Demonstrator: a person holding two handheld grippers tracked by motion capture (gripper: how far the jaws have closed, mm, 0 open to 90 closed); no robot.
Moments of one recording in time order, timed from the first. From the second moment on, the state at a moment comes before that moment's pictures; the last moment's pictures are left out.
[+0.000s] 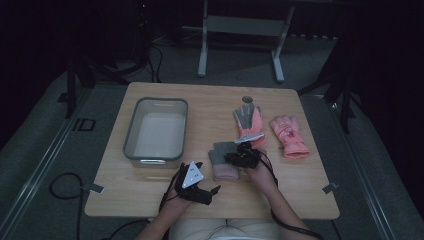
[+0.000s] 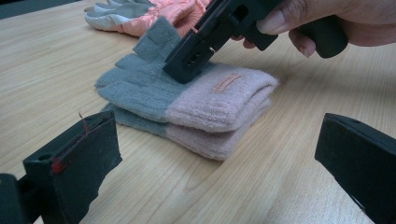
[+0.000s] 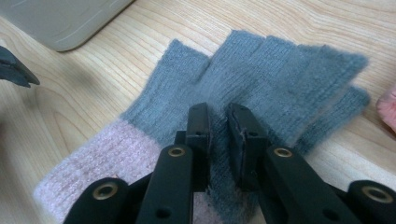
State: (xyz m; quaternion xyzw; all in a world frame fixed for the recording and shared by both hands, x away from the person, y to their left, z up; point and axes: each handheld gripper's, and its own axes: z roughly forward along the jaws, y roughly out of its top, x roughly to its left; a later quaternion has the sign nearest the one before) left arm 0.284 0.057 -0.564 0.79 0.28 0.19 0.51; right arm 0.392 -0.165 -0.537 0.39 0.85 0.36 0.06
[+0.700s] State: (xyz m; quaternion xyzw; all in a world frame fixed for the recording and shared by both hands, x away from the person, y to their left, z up) left arm 0.280 0.058 -0.564 0.79 0.27 0.21 0.52; right arm 0.392 -0.158 -0.537 0.34 0.87 0.34 0.06
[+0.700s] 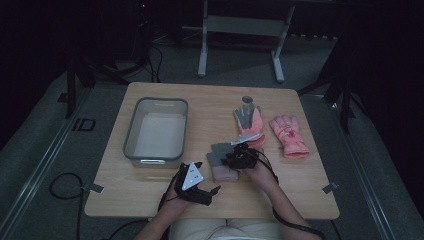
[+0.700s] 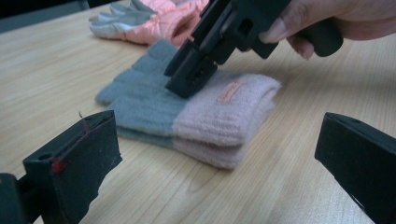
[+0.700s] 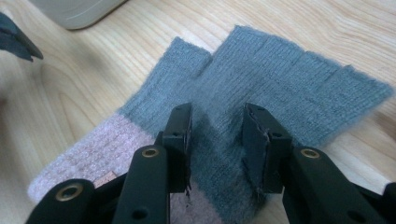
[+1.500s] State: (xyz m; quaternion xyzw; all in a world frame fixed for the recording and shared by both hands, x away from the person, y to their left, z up) left arm 0.285 0.044 -0.515 0.79 0.23 0.21 0.52; right arm 0.392 -0.189 -0.482 0.32 0.85 0.43 0.05
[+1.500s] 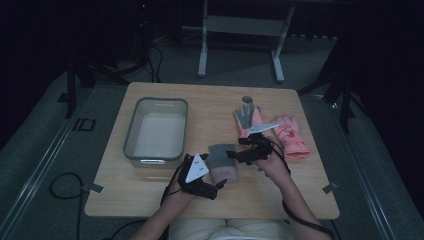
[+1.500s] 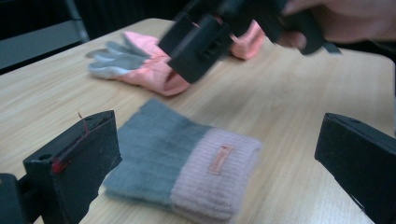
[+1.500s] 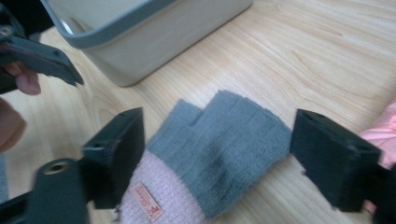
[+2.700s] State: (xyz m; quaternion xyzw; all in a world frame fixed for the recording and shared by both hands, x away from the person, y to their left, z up) left arm 0.312 0.010 -0.560 0.90 0.11 0.24 0.35; right arm 0.450 -0.159 -0.541 0.38 0.87 0.31 0.07
